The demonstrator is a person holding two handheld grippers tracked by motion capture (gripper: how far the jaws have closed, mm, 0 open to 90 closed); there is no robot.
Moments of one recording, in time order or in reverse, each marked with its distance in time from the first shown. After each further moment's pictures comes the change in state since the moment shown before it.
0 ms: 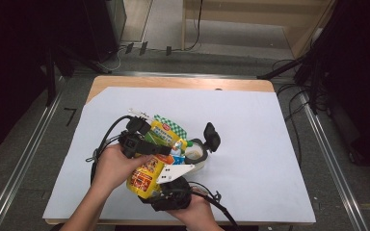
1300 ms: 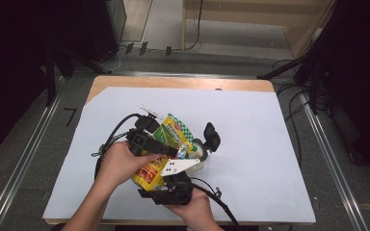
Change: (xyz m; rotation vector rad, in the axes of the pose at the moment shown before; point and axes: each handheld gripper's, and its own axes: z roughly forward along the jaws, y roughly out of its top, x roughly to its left) left arm -0.008 0.014 0.009 0.086 -0.002 -0.025; right arm -0.009 0.004 -0.004 -0.076 0.060 0.102
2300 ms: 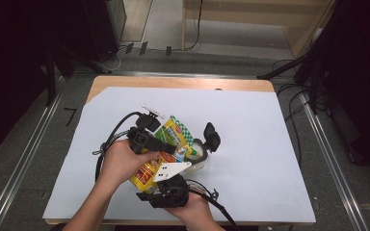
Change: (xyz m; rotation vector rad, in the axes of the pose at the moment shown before) left arm 0.001 0.004 0.001 0.000 0.018 -0.002; right arm 0.008 0.002 0.008 0.078 -0.043 -0.092
